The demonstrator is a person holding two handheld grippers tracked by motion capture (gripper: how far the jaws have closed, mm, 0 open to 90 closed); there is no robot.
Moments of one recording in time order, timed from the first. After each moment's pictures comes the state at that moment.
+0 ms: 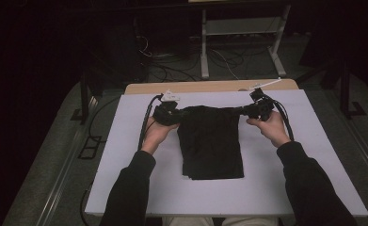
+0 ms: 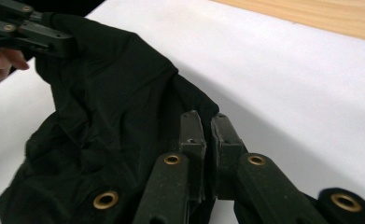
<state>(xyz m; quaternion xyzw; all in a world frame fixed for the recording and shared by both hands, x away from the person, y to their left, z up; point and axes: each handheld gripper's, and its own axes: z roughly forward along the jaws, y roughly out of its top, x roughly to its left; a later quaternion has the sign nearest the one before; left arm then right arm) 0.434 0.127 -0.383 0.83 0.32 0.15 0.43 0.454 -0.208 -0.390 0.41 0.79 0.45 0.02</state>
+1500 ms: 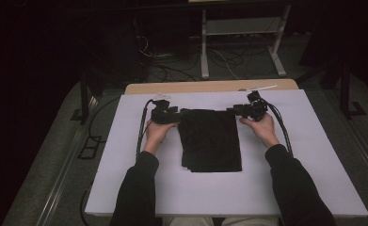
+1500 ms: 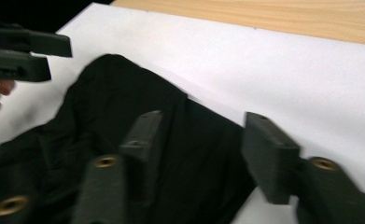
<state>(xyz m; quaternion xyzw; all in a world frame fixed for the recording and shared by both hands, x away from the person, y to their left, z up) 0.466 0.151 -0.428 0.76 0.43 0.12 0.48 0.481 -0.207 -0.432 0.45 0.75 0.47 0.05</state>
